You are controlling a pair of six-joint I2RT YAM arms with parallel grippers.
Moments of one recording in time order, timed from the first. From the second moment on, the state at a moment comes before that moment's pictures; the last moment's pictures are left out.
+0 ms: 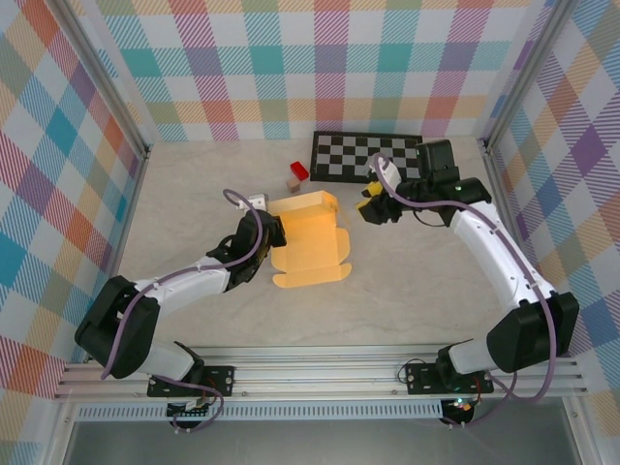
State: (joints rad) left arm -0.61 1.42 0.74 0.17 -0.32 -0.55; right arm 0.30 1.41 1.37 -0.76 -0.66 -0.53
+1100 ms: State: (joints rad) left arm -0.59 1.46 0.75 0.17 -0.21 -0.51; right arm 0.46 1.69 1.42 -0.67 -0.49 -0.72
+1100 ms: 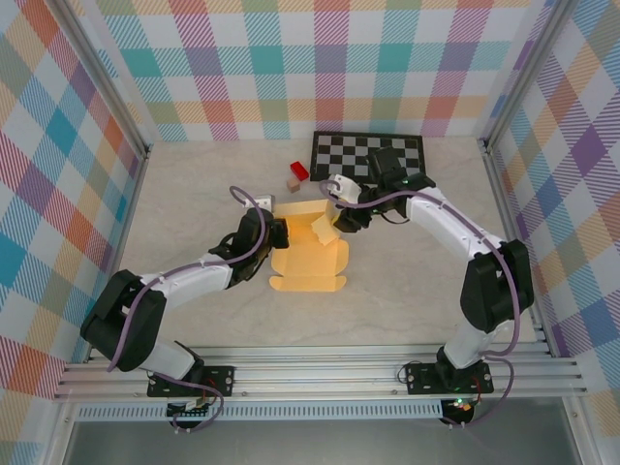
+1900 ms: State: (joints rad) left arm -0.59 1.53 0.82 0.02 -0.31 -0.61; right arm 0.47 1.66 1.14 -0.29 -0.49 -0.42
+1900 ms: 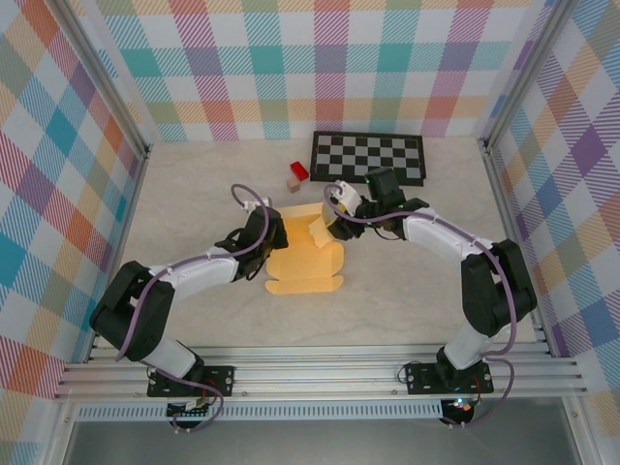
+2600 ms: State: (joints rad) left arm -0.67 1.59 0.84 0.02 -0.33 -0.53; right arm 0.45 1.65 1.00 -0.14 -0.46 -0.37
